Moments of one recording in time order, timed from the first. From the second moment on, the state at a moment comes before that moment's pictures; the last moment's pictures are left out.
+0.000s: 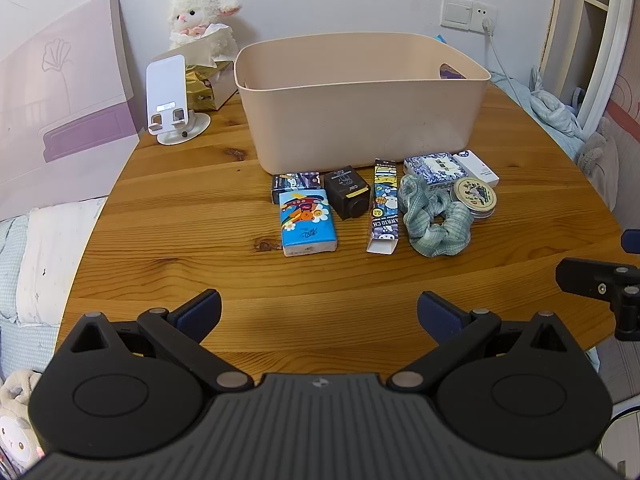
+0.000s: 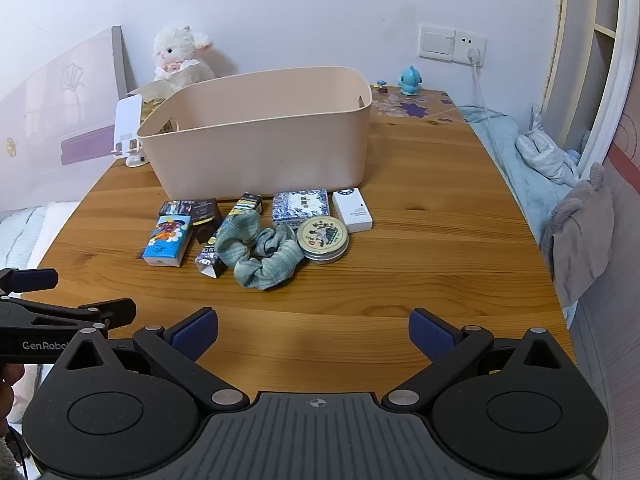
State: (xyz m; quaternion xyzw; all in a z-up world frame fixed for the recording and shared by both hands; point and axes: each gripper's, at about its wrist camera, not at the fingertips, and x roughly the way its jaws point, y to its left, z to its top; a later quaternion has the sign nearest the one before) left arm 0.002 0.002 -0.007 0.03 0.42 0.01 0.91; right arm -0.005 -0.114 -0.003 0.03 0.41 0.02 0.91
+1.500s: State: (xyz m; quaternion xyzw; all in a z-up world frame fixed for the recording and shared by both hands) left arm 0.007 0.006 -0.009 0.02 0.42 0.01 0.91; right arm 0.002 -0.115 -0.006 0.04 0.42 0.02 0.91
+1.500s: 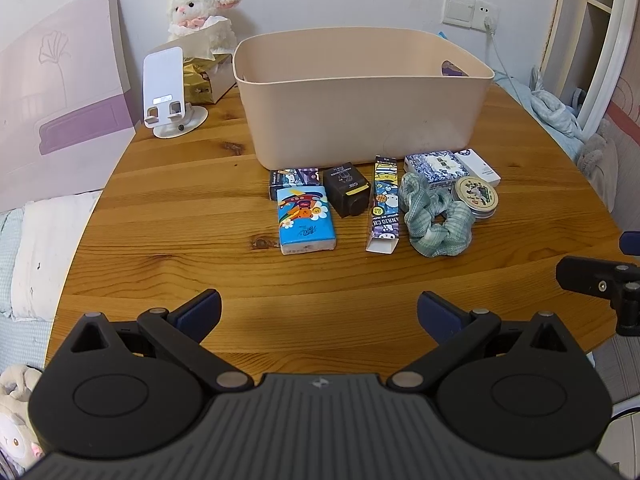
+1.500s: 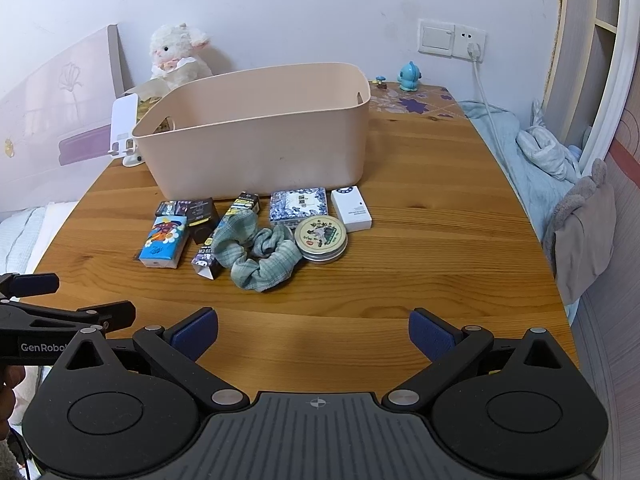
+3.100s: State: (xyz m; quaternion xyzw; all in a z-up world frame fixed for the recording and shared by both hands) left arm 0.088 0.032 -0.024 0.00 0.44 0.04 0.90; right arm 0.070 -0.146 -0.020 0.05 0.40 0.00 0.92
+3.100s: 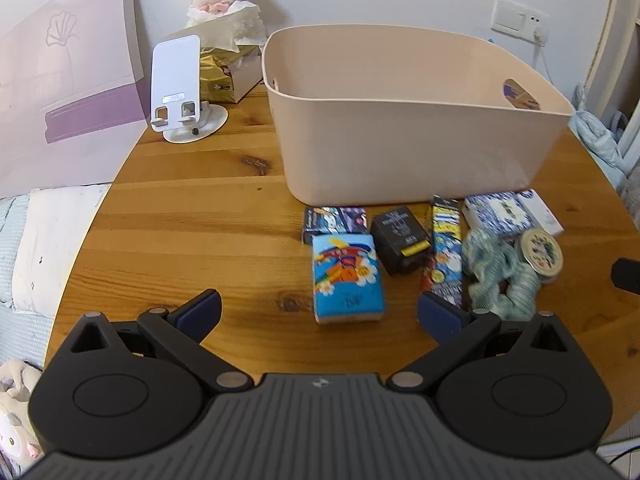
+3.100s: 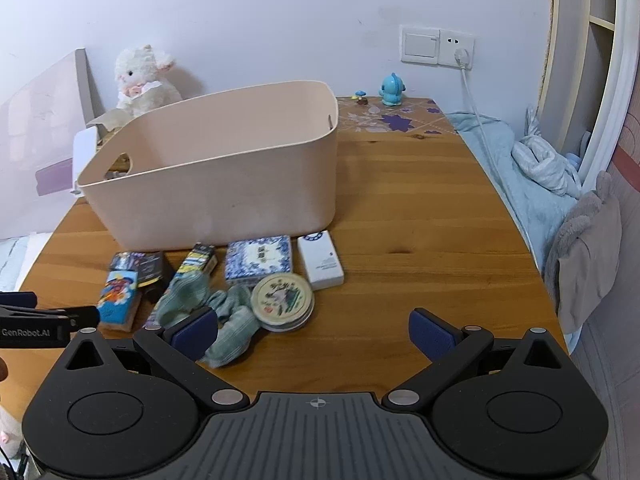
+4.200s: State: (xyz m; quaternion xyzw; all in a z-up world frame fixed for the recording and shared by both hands) left arm 0.144 0.044 -0.075 -0.02 0.49 0.05 0.87; right arm 0.138 -0.129 -0.089 -0.01 0.45 0.01 0.89
